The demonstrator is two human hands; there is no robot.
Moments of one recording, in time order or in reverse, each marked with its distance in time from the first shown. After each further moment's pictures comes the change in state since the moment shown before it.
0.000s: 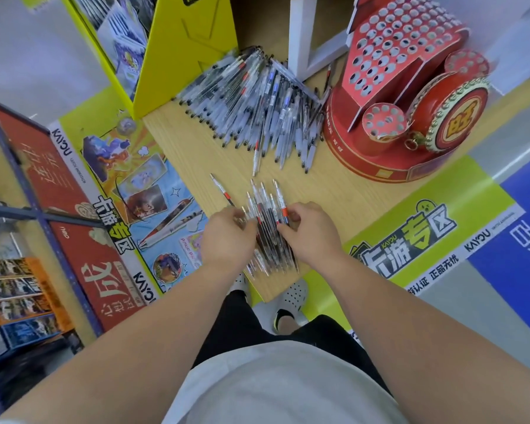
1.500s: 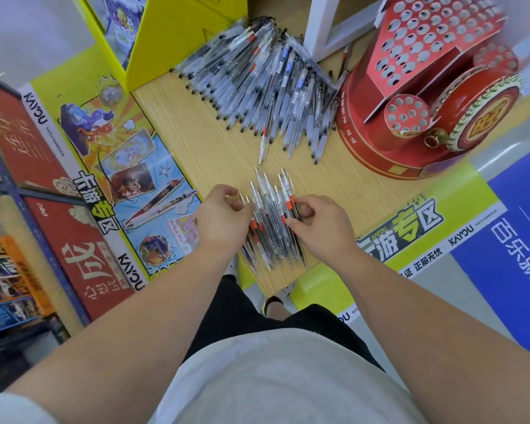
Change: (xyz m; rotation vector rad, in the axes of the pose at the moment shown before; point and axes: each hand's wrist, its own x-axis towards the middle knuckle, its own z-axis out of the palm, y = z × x) left_hand 0.024 -0.010 -0.003 -0.293 0.000 -0.071; right_hand 0.003 0.004 -0.004 0.002 0.004 0.011
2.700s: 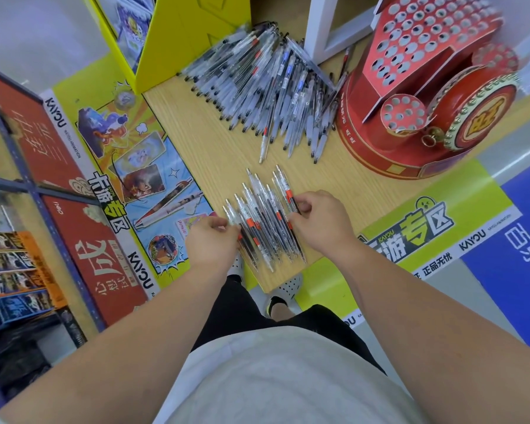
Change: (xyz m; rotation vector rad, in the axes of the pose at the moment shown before) left_hand -0.033 -0.024 -0.010 -0.085 0.092 -0.291; right_hand 0.008 0.000 -0.007 -0.068 -0.060 -0.017
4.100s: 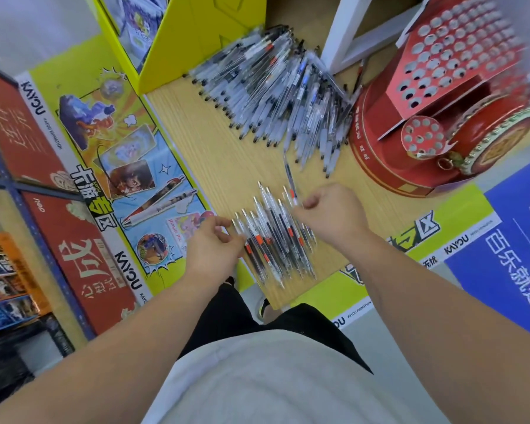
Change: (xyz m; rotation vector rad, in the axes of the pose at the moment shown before) left_hand 0.027 0.005 -0.021 0.047 -0.209 0.092; right_hand 0.030 -0.049 -0.025 -0.196 -0.021 0.117
